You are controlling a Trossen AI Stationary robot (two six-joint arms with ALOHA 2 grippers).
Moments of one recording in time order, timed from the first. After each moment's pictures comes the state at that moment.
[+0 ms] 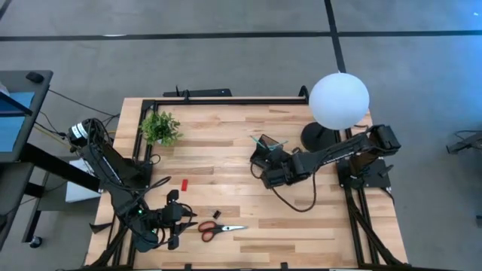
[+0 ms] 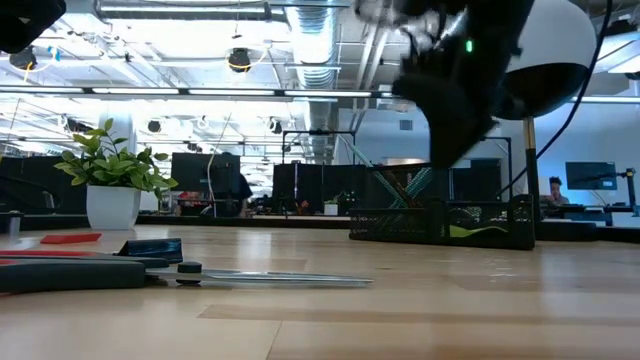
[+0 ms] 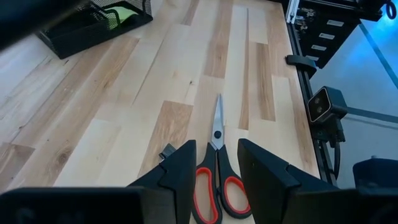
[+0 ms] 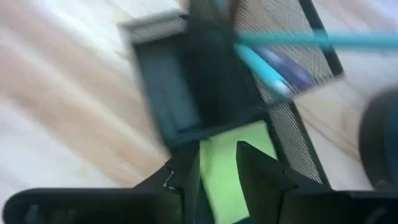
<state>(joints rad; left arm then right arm) -0.98 1.36 0.80 -0.28 -0.82 -0.89 0.24 1.69 1.16 -0.93 0.50 1.04</state>
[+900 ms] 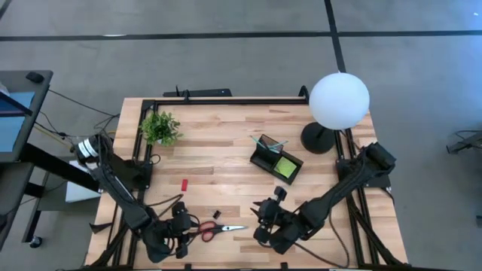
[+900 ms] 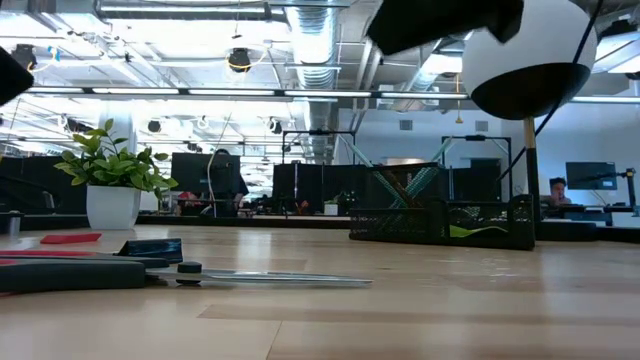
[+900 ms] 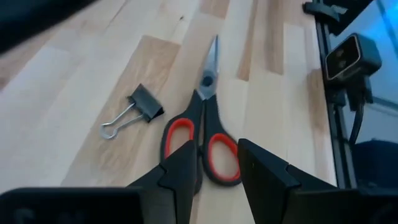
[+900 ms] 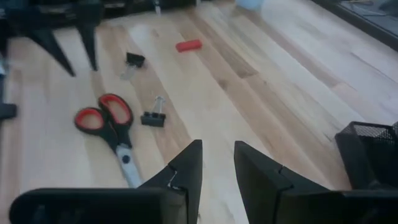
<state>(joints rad) -0.97 1.61 0.80 -0.15 -0.72 -1.07 0.67 1.86 1.35 -0.50 0.84 0.80</state>
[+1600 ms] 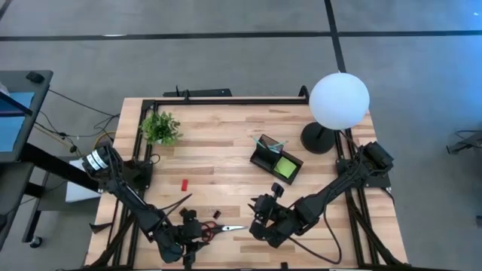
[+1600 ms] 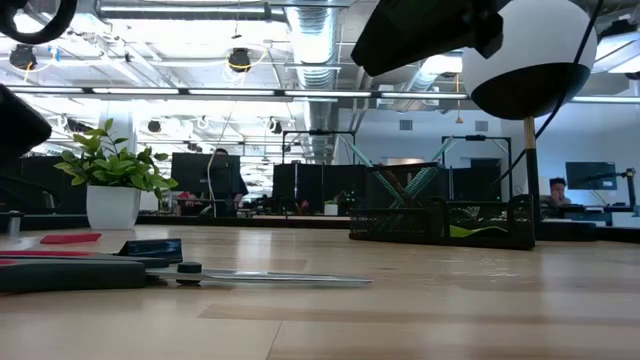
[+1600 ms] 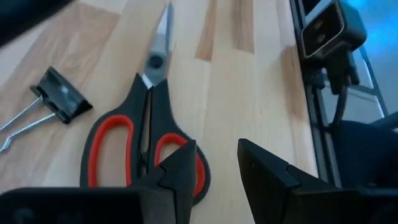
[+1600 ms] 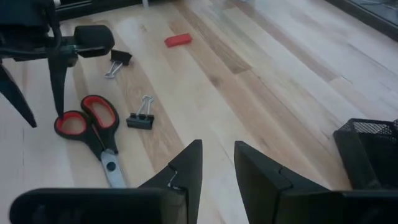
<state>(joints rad) -0.91 1.77 0.80 0.15 -0.55 -0.94 0.62 1.87 1.35 -0.49 0.81 0.80</state>
